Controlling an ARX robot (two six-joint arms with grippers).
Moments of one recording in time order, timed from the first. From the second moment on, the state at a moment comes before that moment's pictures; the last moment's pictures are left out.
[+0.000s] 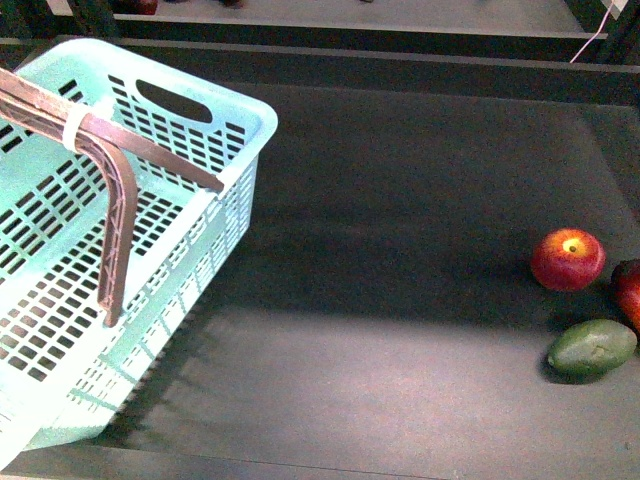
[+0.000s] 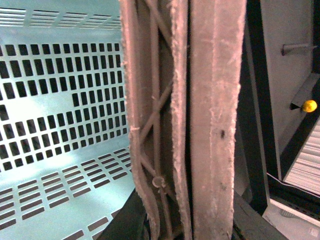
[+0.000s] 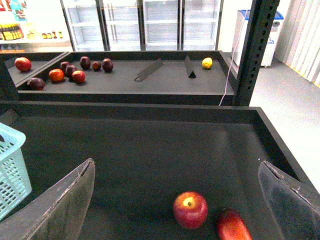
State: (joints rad) left arm 0.02 1.67 0.92 0.04 0.14 -1.11; right arm 0.00 0.01 0.02 0.00 0.00 0.00
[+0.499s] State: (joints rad) left arm -0.33 1.37 0.96 -0.14 0.15 -1.07; right arm 0.00 0.01 0.02 0.00 0.00 0.00
